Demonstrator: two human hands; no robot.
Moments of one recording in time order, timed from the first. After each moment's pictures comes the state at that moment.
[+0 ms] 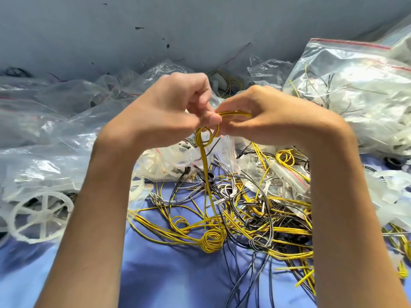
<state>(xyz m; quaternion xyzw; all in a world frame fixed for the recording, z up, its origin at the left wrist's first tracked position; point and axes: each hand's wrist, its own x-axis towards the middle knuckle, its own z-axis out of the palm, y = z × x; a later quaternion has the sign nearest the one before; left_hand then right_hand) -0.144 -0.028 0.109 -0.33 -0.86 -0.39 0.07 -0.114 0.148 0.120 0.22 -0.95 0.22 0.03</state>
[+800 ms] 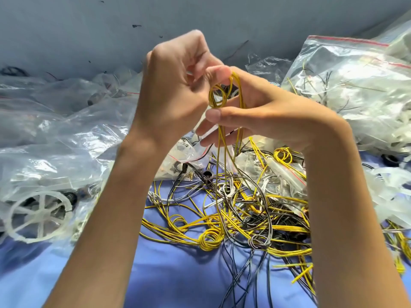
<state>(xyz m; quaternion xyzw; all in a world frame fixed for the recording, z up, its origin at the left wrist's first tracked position) -0.139 -0.004 0.112 -0.33 -0.76 -0.46 0.33 -0.112 0.150 0.110 0.27 -0.78 0.56 -0.09</state>
